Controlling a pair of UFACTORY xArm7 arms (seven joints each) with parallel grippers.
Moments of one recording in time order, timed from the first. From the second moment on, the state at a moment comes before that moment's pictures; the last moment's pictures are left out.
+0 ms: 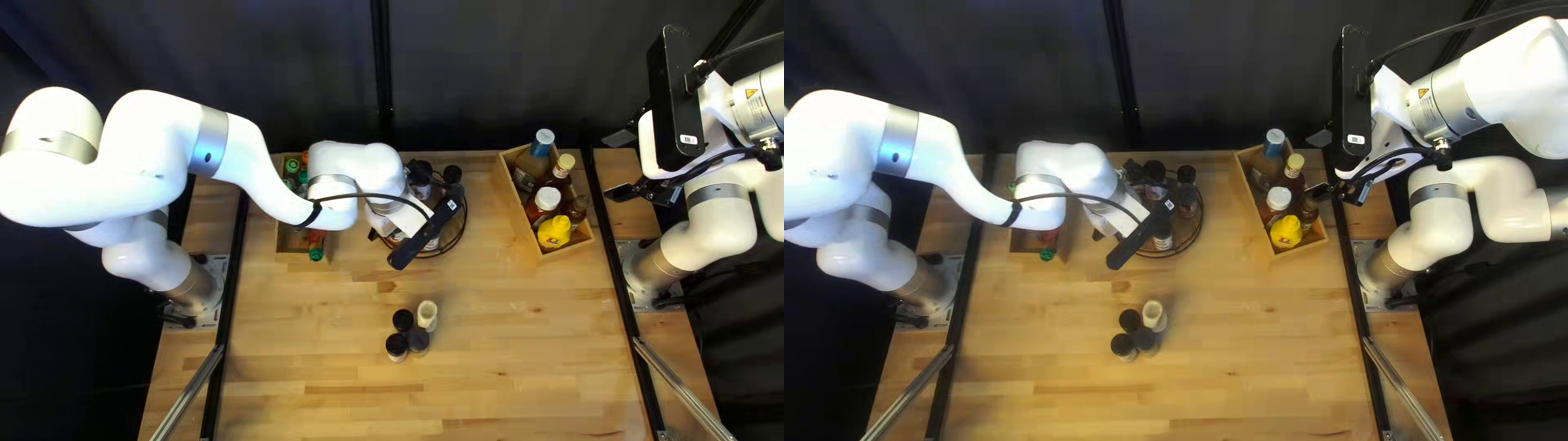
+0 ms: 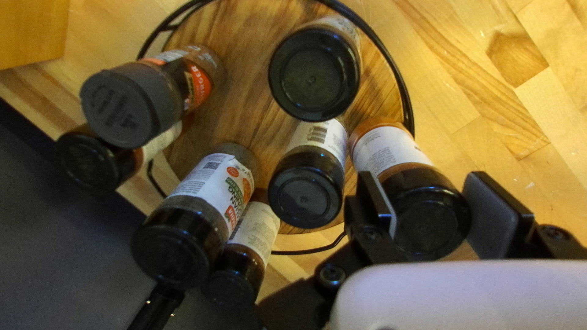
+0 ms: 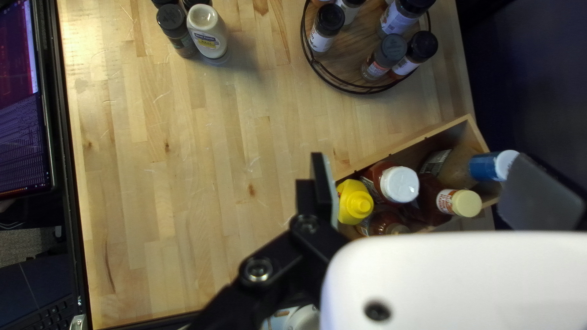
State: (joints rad) left arm 0.15 0.09 -0.02 0.98 0.13 0.80 0.83; right arm 2.98 1.04 -3.01 0.82 -0.01 1.28 0.05
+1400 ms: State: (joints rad) left arm 0.01 0.01 -0.16 0.86 -0.08 0.81 0.62; right arm 2.98 1.04 -3.01 0.82 -0.01 1.28 0.05
